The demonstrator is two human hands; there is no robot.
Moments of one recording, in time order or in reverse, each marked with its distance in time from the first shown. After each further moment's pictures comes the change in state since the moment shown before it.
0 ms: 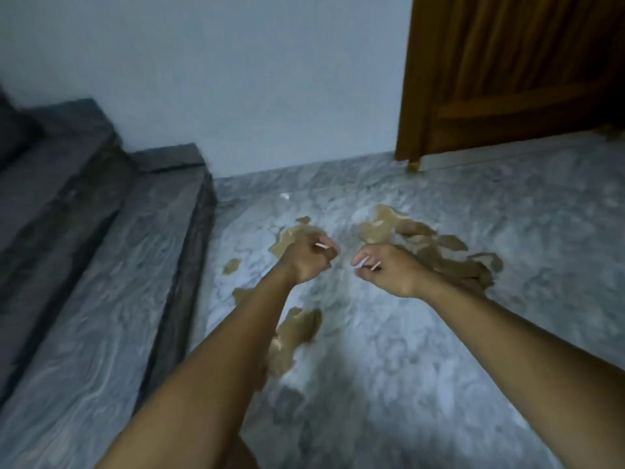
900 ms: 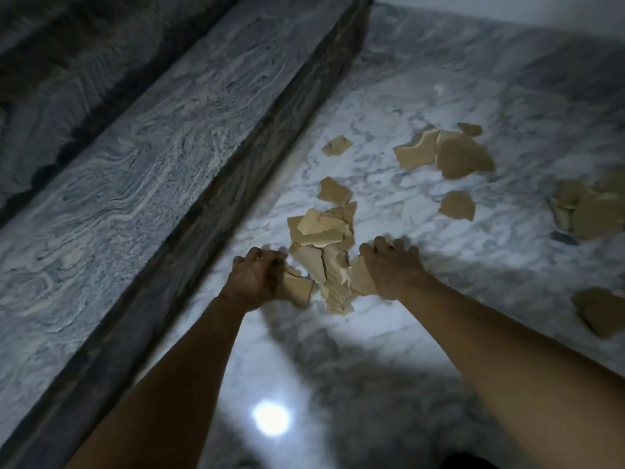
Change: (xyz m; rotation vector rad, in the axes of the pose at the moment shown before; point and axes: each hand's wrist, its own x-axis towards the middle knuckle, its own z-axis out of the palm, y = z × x) left_hand -0.066 -0.355 -0.006 0.446 0.197 -0.627; right_hand 0.173 0.037 0.276 -1.033 -0.580 -0.283
